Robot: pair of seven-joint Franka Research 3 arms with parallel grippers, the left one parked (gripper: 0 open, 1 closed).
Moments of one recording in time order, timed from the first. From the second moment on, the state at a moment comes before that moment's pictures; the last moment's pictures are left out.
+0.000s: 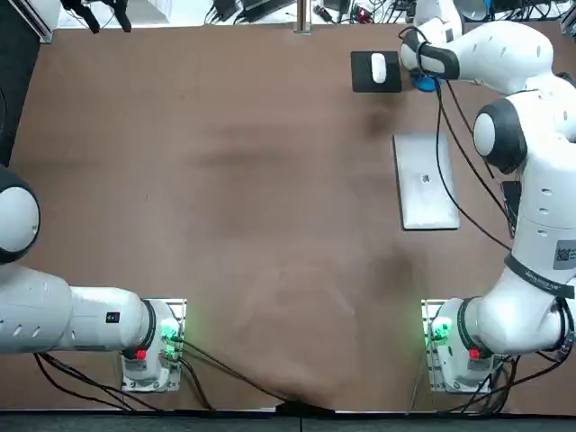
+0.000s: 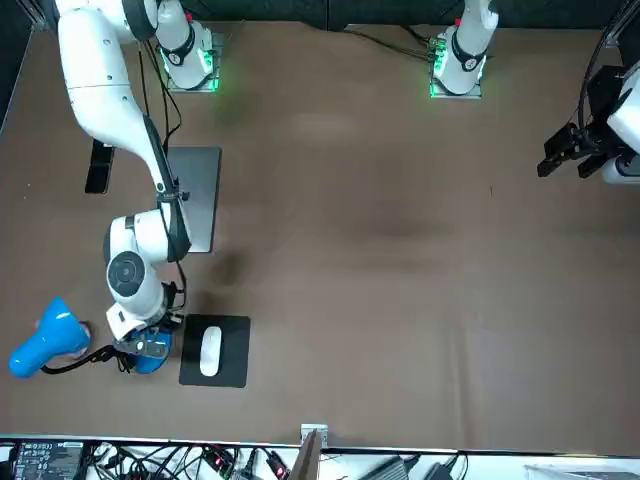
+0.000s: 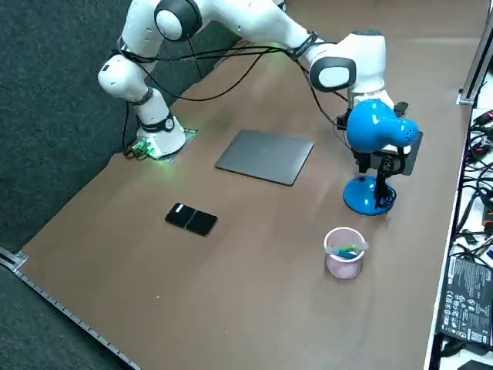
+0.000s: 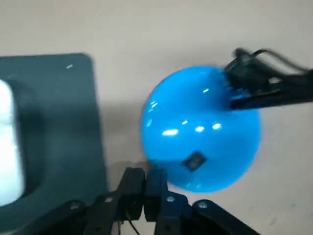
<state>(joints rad) 0.18 0.83 -0.06 -1.38 -0.26 2.30 0.43</state>
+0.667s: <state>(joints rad) 0.21 0.70 0.02 -1.37 -0.16 2.03 0.43</state>
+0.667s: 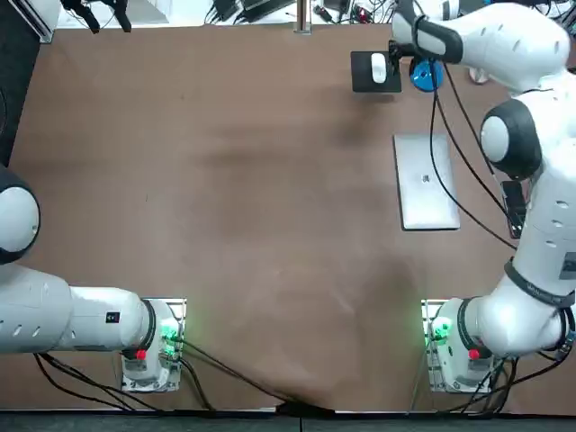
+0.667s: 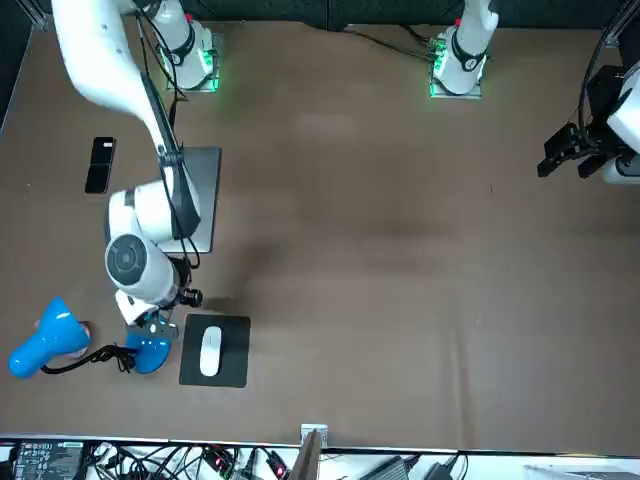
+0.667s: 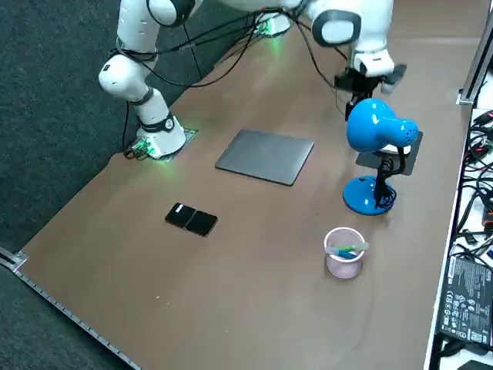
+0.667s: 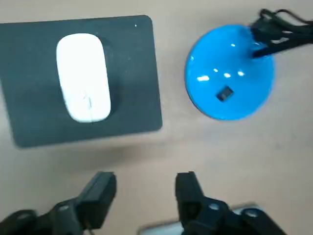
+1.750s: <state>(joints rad) 0.05 0.24 0.05 -1.39 -0.04 1.59 0.14</state>
